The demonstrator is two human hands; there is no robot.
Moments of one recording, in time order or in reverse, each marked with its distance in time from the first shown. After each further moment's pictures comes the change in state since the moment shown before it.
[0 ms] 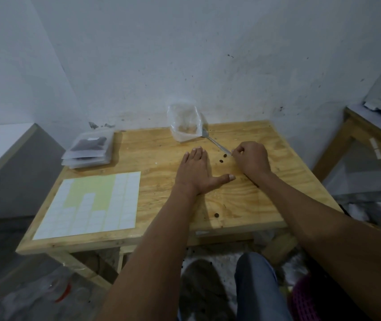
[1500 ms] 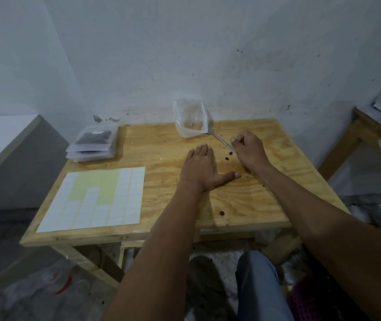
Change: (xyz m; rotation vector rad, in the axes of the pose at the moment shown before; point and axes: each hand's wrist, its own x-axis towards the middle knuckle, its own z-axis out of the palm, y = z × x) left_hand 0.002 -0.001 0.003 -0.025 0.051 0.004; right_hand 0.005 -0.025 -0.001 0.290 -0.103 0.056
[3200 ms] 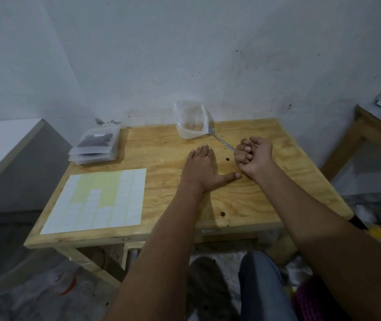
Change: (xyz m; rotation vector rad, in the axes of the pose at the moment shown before) left_hand 0.000 0.001 -0.001 -0.024 -0.023 -0.015; right_hand -0.005 0.002 -0.005 1.501 -0.194 0.717
